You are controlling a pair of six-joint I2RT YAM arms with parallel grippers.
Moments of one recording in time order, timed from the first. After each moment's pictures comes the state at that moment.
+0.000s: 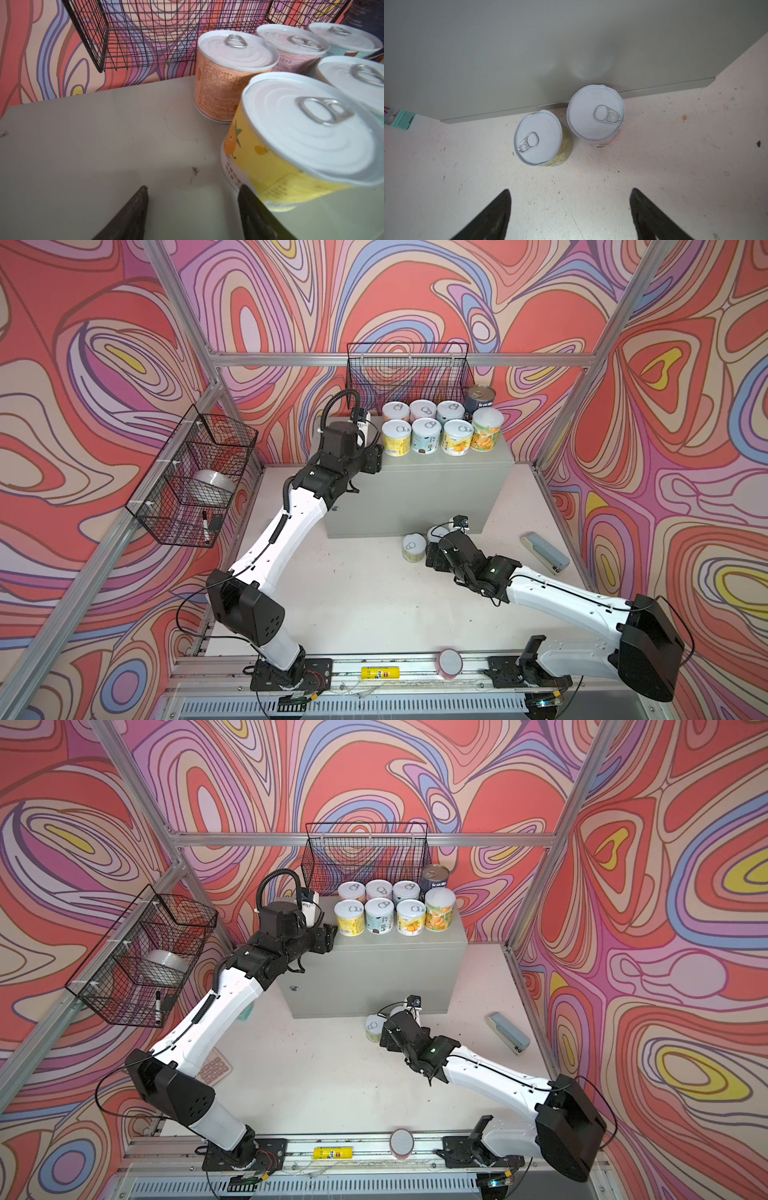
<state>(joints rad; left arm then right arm) -0.44 1.63 1.74 -0.47 -0.08 -0.12 0.80 1.27 0.80 -0.33 0.38 0.77</state>
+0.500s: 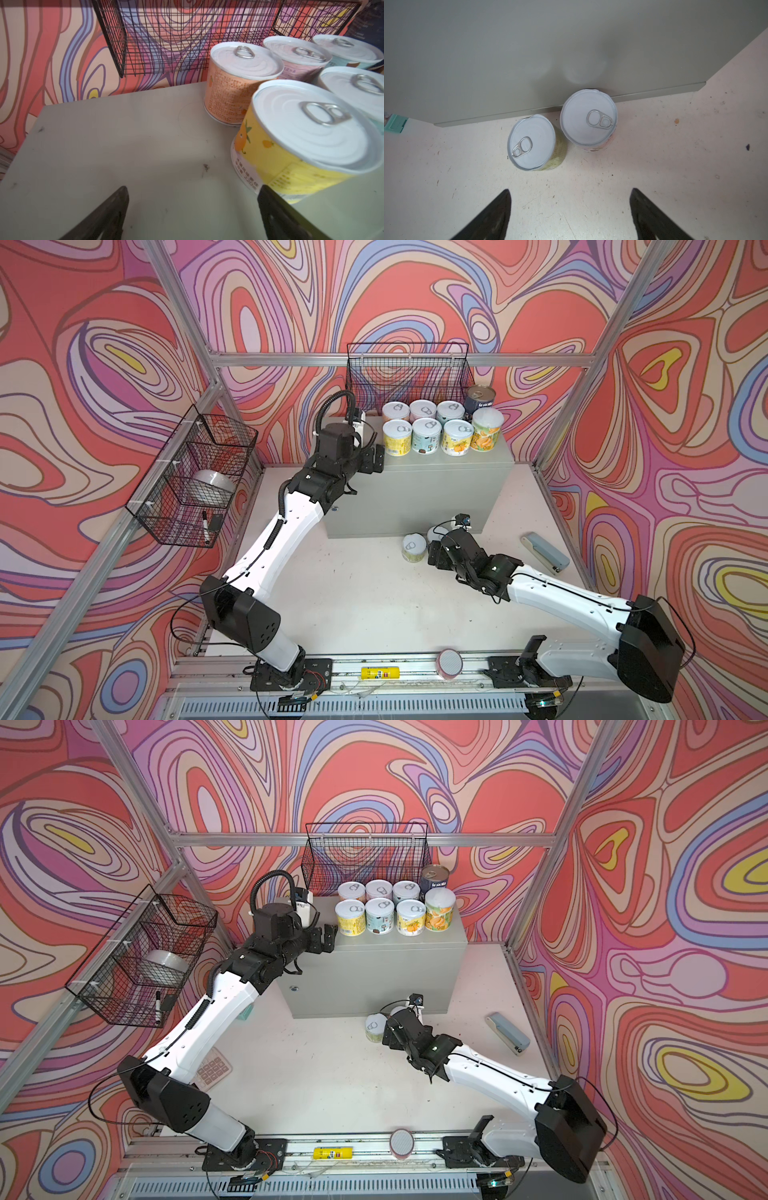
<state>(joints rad) -0.44 1.57 1.69 -0.44 -0.14 -0.12 0.76 1.26 0.80 -0.34 0.38 0.74</state>
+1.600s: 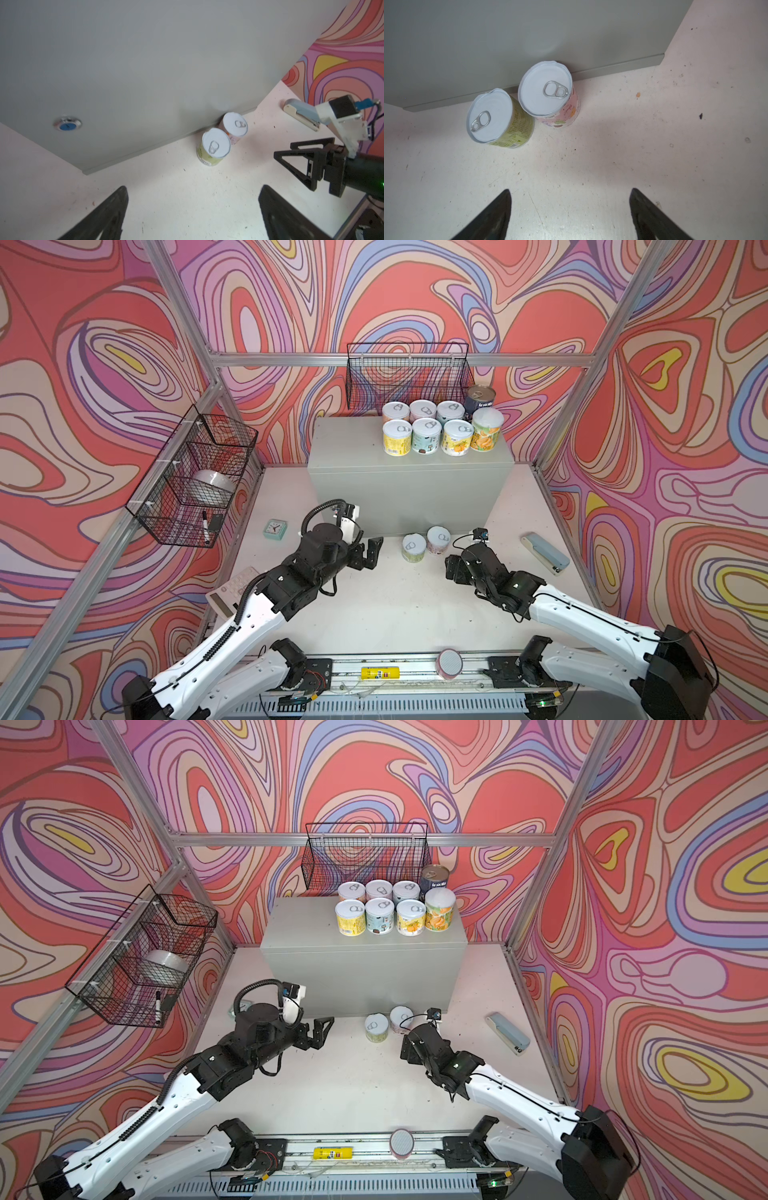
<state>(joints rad) -0.69 0.91 0.82 -0.40 -0.11 -0.32 0.72 1.07 0.60 -0.35 0.34 0.72</state>
